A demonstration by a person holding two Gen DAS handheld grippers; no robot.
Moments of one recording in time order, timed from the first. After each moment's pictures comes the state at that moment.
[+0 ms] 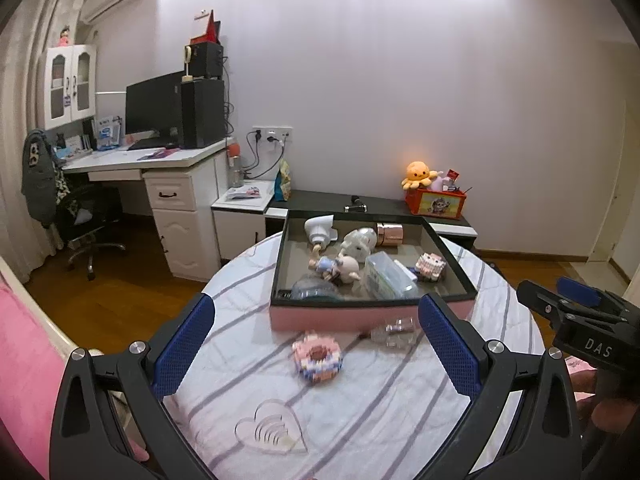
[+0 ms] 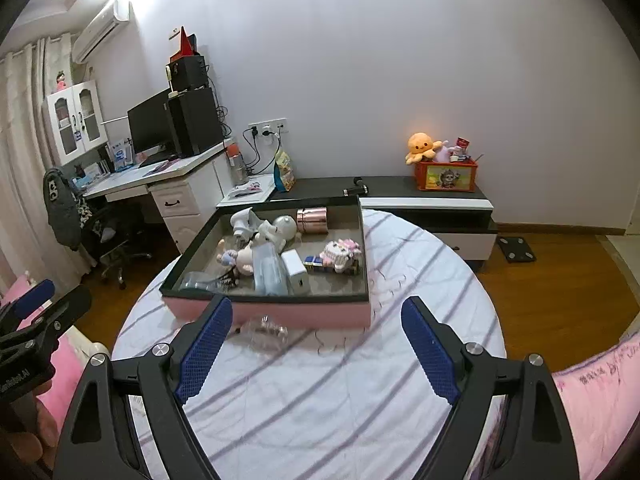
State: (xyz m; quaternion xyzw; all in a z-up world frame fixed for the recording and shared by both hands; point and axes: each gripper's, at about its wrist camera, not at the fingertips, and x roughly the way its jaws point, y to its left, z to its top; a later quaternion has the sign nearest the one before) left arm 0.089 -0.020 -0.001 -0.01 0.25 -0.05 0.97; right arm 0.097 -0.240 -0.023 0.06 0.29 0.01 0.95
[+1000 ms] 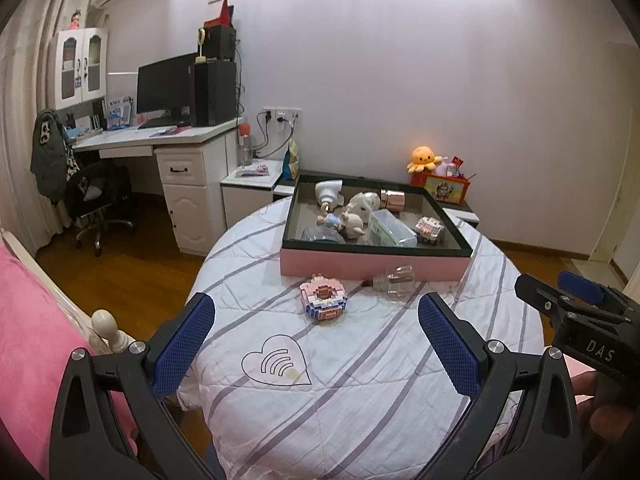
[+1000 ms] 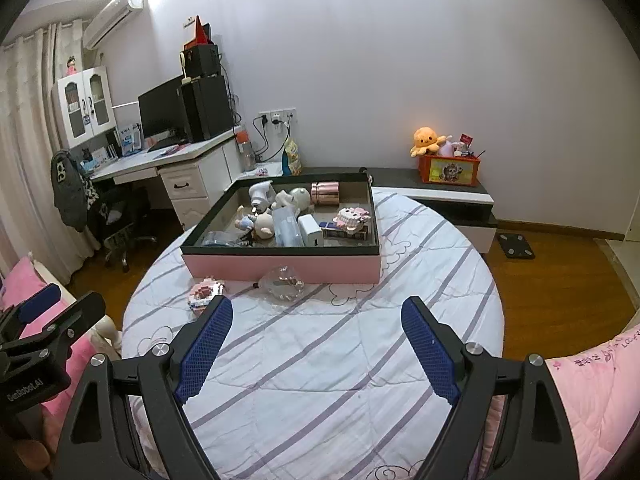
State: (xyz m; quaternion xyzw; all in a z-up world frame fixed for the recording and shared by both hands) left arm 0.047 -0.012 -0.025 -0.03 0.28 -0.04 0.96; right arm 0.057 -0.222 -0.036 0.04 0.31 0.02 0.95
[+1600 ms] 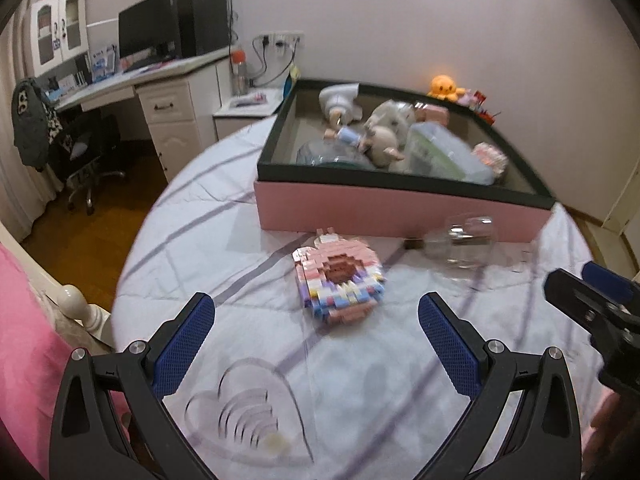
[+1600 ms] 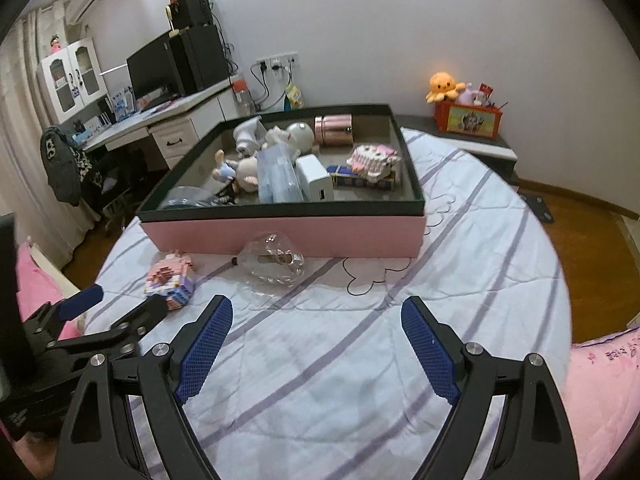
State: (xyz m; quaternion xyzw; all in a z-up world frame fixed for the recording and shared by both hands) left arm 0.170 -0.026 -0.126 -0.01 0.41 -0.03 0.91; right arm 0.148 -0.215 -0.106 0.06 0.40 0.04 0.91
